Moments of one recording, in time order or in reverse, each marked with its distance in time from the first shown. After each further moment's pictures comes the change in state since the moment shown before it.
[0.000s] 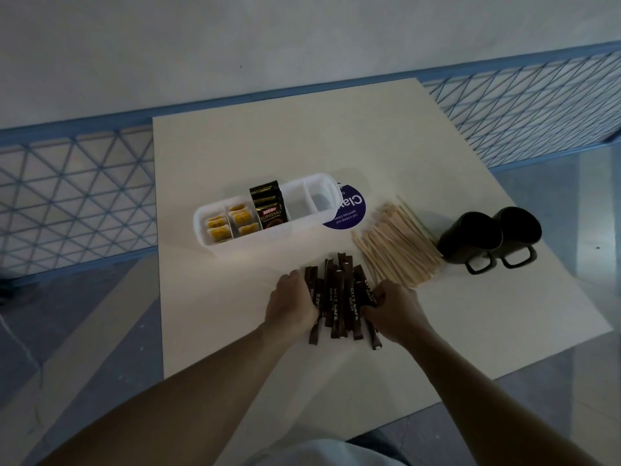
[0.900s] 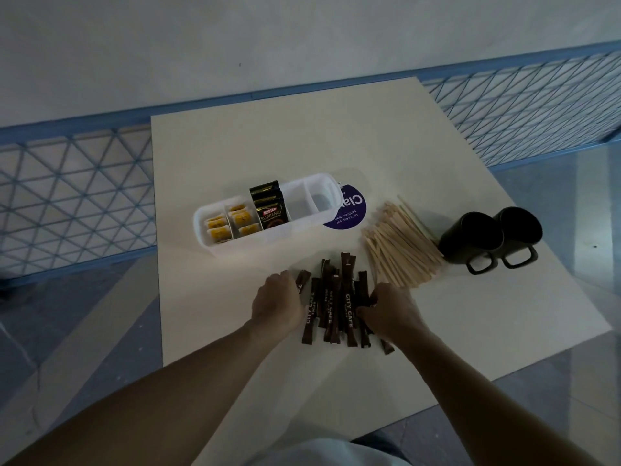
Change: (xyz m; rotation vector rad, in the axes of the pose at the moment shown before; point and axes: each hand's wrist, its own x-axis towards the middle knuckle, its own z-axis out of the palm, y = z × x) left_hand 0.005 -0.012 -0.014 0.169 0.026 -0.013; right_hand 0.004 -0.009 0.006 -0.084 -0.050 0.069
